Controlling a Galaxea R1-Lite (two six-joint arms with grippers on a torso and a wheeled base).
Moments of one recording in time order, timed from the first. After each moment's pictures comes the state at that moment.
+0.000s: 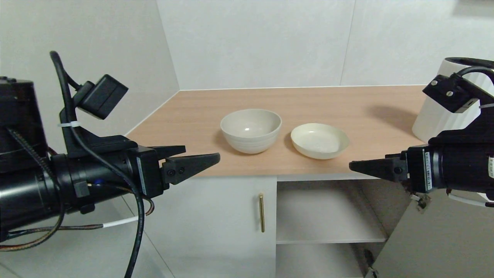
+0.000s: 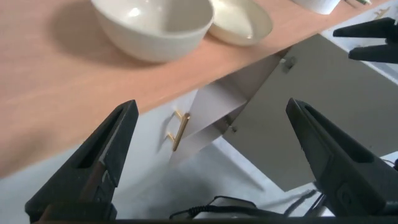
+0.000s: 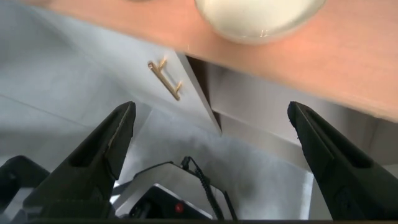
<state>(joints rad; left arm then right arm) -0.49 1.33 -0.82 -0.27 -0.25 -0.22 0.62 1.33 -1.04 0.14 -0.04 0.22</state>
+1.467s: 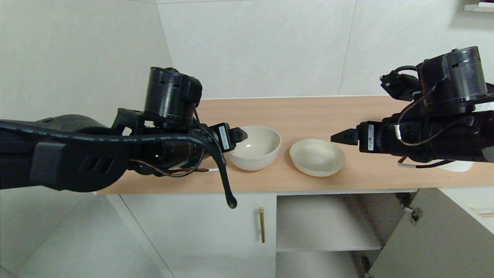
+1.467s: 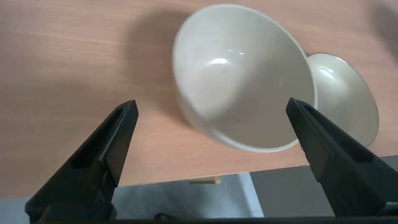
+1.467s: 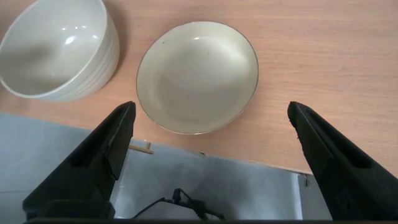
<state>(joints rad) -0.58 1.77 -1.25 -0.06 0.26 -0.52 0.52 1.60 -1.22 0.09 -0.18 0.30</state>
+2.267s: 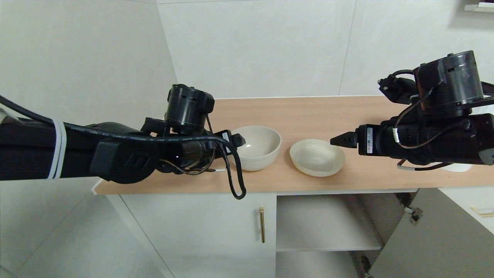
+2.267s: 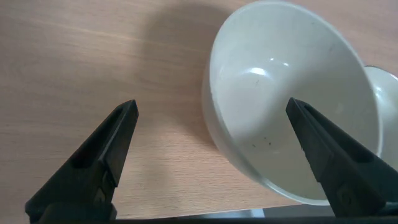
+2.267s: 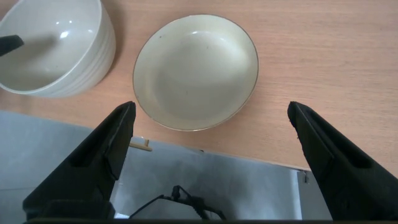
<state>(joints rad) -0.53 1.88 -1.28 -0.08 0.26 -0.55 0.52 1.60 -1.21 0.09 -0.18 0.30</state>
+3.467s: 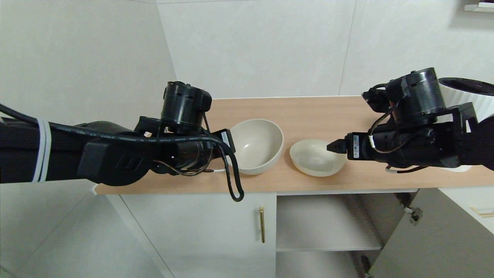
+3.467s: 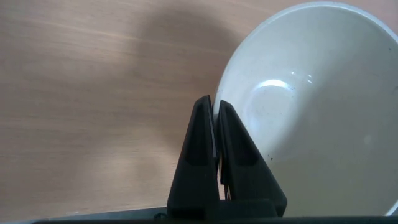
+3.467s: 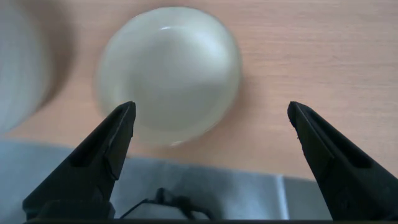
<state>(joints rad) -0.54 1.85 -1.27 -0.08 0.26 -0.55 0.52 1.70 -1.24 0.07 -0.29 0.30</state>
